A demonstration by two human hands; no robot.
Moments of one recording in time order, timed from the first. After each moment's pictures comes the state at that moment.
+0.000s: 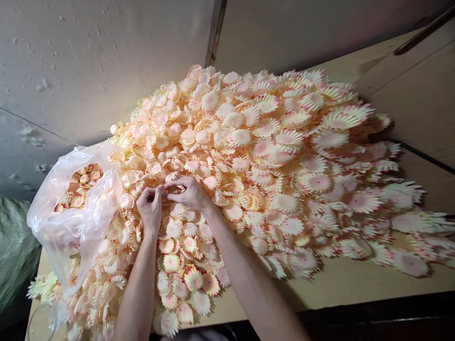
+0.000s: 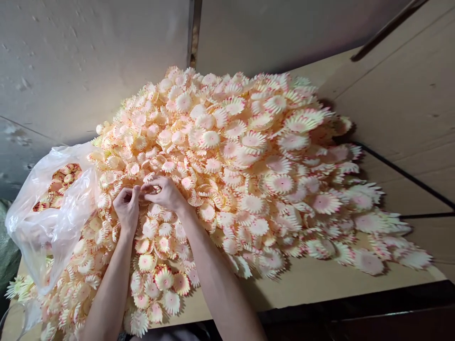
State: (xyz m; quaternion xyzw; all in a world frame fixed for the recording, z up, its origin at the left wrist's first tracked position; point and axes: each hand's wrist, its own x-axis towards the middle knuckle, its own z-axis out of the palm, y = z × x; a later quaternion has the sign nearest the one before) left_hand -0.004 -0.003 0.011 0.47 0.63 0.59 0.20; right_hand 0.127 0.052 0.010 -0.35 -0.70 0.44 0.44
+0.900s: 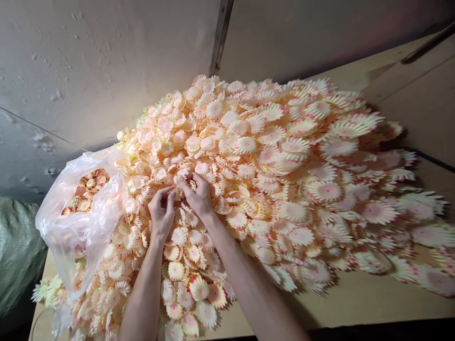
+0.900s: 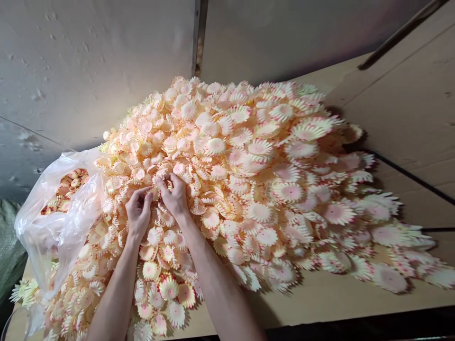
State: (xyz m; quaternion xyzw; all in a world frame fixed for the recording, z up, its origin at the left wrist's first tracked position) left_hand 0.006 -0.002 0.014 0.54 0.59 0.55 0.22; right_hand 0.115 0.051 0.012 -0.48 -0.53 0.43 0.56
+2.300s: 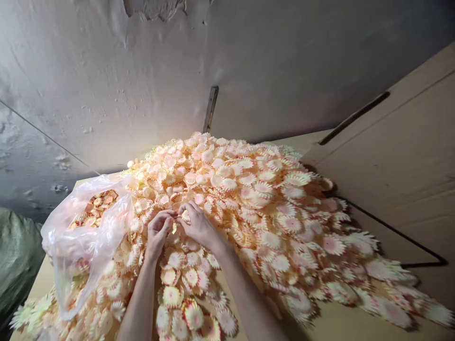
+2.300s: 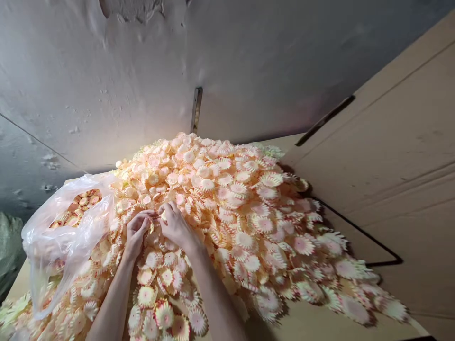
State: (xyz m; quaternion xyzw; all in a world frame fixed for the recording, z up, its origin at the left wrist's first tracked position) left_hand -0.012 -0.011 0.022 0.50 0.41 0.64 0.41; right_hand 0.137 0.029 0.052 -0.44 -0.79 0.26 0.34
